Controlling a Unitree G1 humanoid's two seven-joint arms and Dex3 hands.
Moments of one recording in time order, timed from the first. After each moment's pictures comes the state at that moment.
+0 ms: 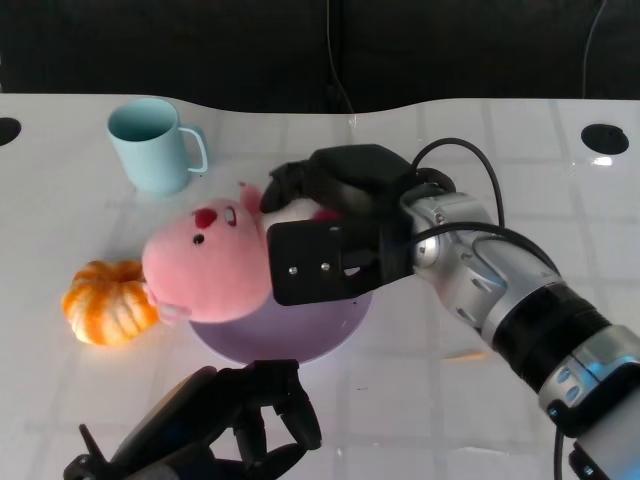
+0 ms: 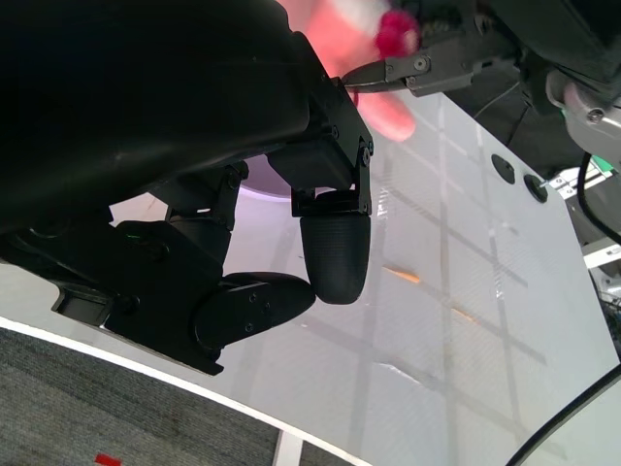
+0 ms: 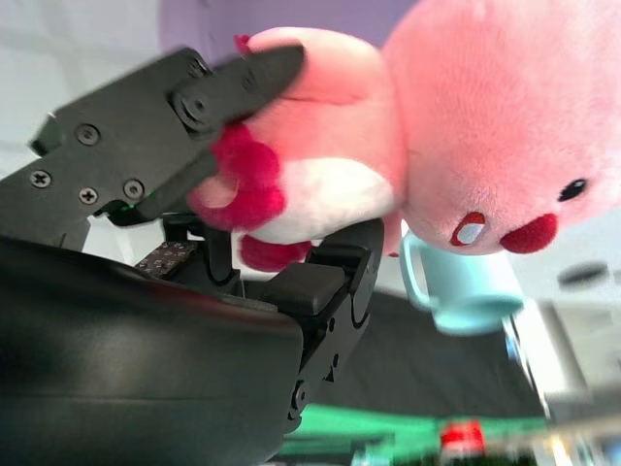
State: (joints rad) left arm 0.21 0.26 -0.24 -0.30 0.24 -0.03 -0.29; right arm -0.93 0.03 0.56 0.80 -0.69 -0.03 0.19
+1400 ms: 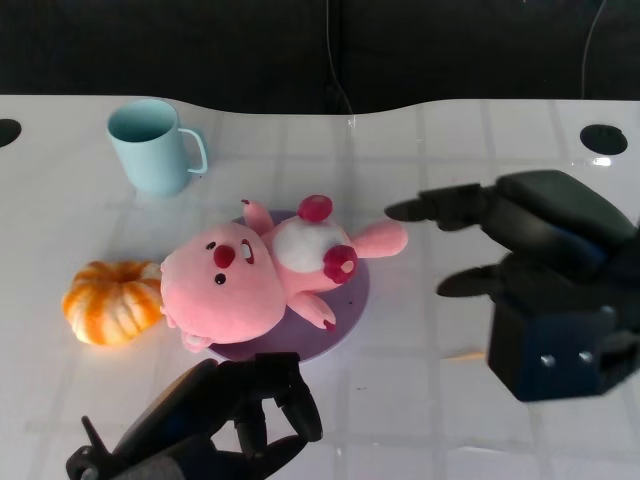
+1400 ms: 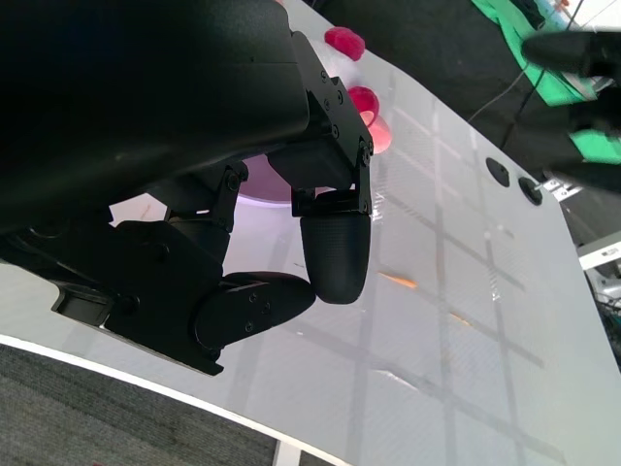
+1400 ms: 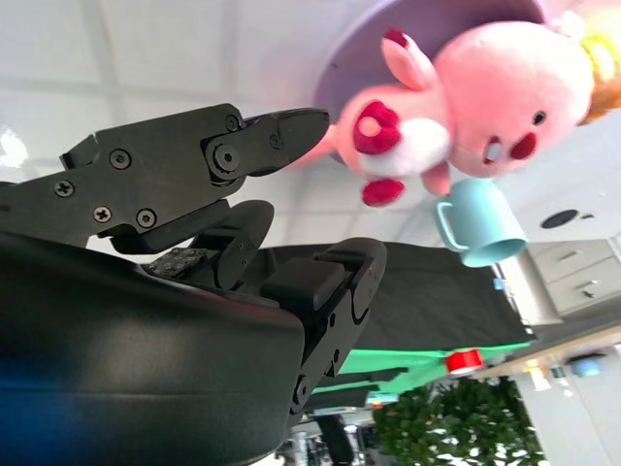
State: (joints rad) left arm 0.18 0.26 -0.24 -0.29 0.24 -0.03 -0.29; right arm -0.33 -0.41 0.24 -0.22 -0.52 0.02 0.44
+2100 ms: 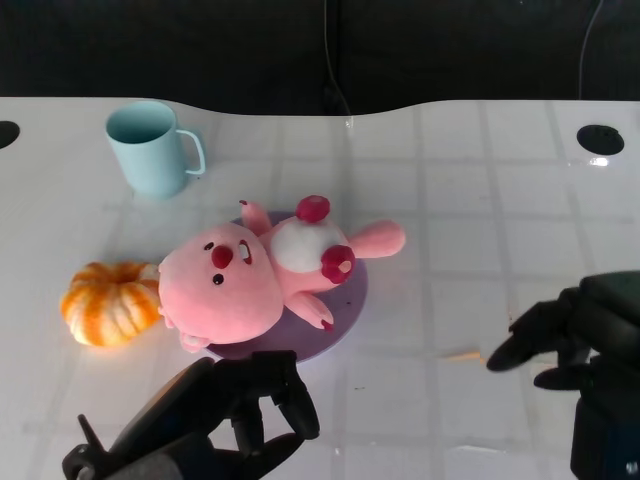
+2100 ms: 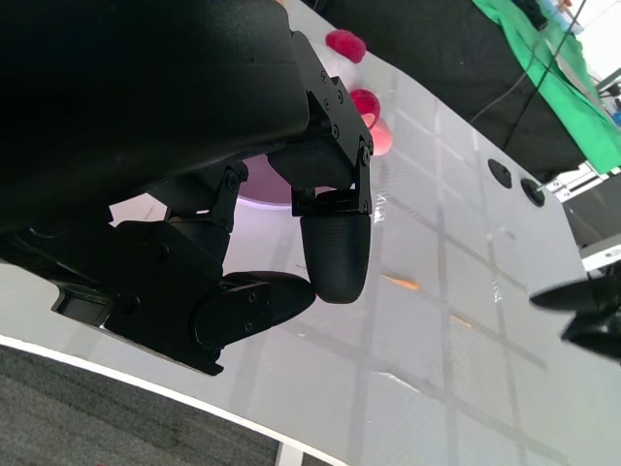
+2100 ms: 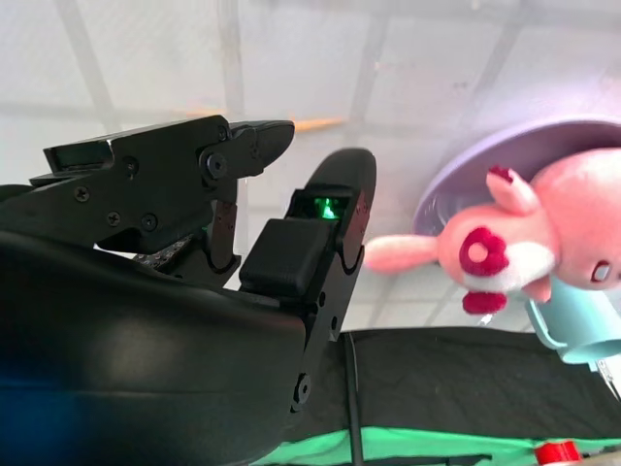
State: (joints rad) left arm 0.18 0.26 -0.23 -0.29 0.24 -0.03 -0.29; right arm 0.00 -0.55 0.13 -0.41 -0.51 0.06 0.47
